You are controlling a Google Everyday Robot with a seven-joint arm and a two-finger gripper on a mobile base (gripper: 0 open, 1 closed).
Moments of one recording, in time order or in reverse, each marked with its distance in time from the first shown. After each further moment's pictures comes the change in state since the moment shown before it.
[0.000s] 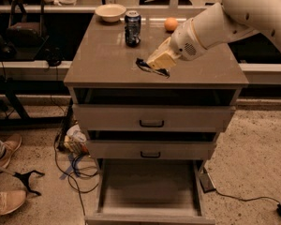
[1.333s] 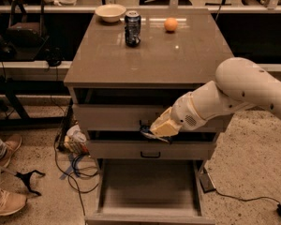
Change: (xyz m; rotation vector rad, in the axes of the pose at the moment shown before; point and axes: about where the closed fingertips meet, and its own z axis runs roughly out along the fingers) arm 0.131 0.125 0.062 -0.164 0.084 0.176
